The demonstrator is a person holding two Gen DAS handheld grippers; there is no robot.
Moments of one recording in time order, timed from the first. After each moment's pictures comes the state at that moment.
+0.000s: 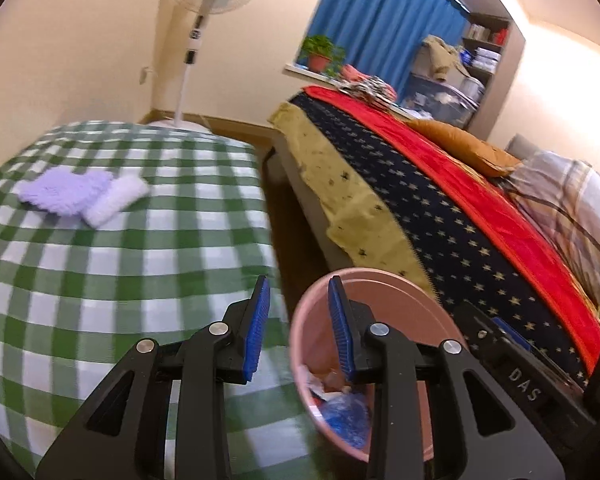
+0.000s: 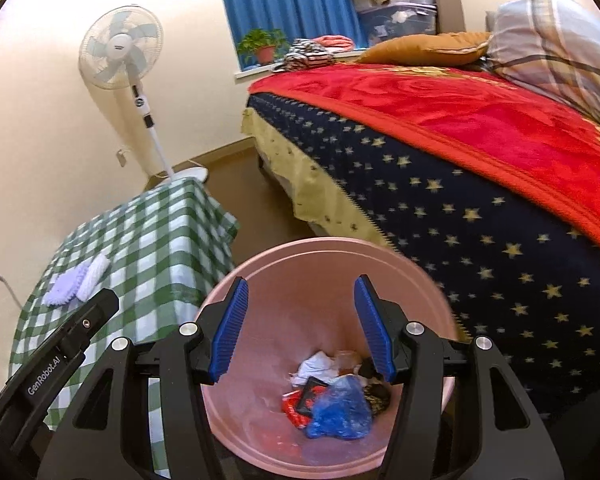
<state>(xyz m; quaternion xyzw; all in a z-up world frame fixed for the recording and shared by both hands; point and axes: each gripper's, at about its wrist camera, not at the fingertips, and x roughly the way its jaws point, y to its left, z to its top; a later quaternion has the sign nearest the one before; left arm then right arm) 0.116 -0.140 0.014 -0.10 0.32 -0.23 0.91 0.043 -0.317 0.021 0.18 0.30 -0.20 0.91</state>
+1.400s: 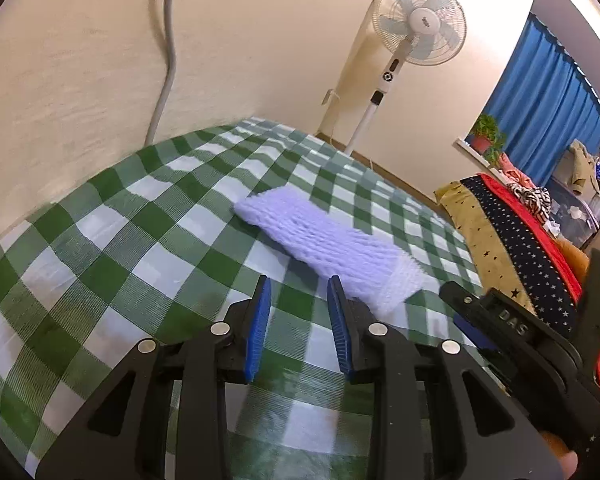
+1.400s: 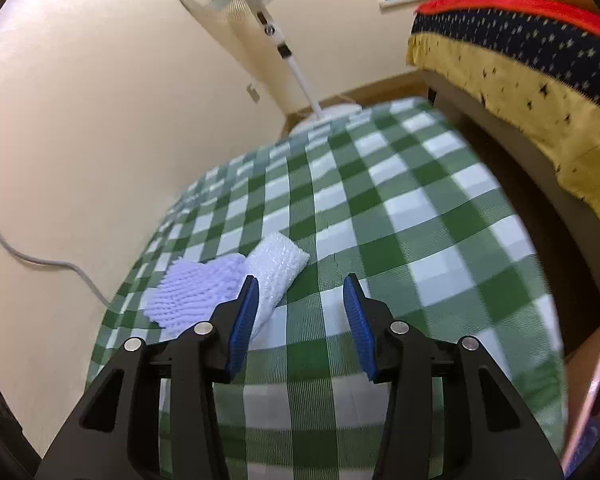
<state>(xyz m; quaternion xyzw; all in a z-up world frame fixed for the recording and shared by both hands) 0.202 0.053 -0.024 -0.22 0.31 0.02 0.93 0.282 -0.160 -0.043 0.25 0.38 0.06 0.89</state>
